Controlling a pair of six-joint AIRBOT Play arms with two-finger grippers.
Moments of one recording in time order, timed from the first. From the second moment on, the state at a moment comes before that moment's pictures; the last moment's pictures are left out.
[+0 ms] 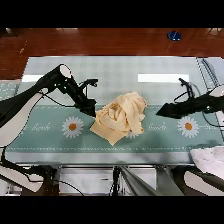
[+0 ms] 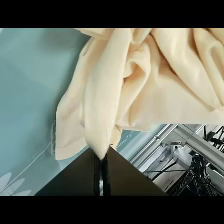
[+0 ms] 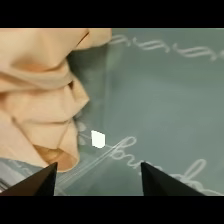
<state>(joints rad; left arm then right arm) -0.27 -1.74 1.34 0.92 -1.56 -1.23 -0.19 -1.22 0.78 -0.89 1.29 1.07</state>
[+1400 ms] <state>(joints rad) 0.02 -1.33 1.79 0.83 -1.56 -1.21 -0.02 -0.86 1.10 -0.56 1.07 1.04</state>
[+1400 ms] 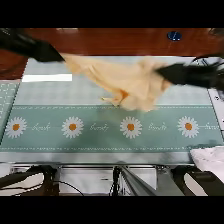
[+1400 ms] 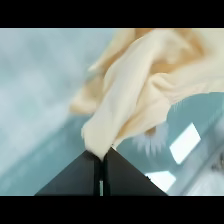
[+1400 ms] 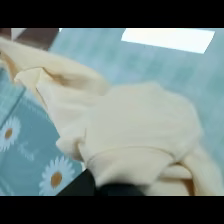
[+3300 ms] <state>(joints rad) 0.00 -0.92 0.83 0.96 -0.89 -1.36 0.22 -1.16 0.98 -0.89 0.72 1.52</state>
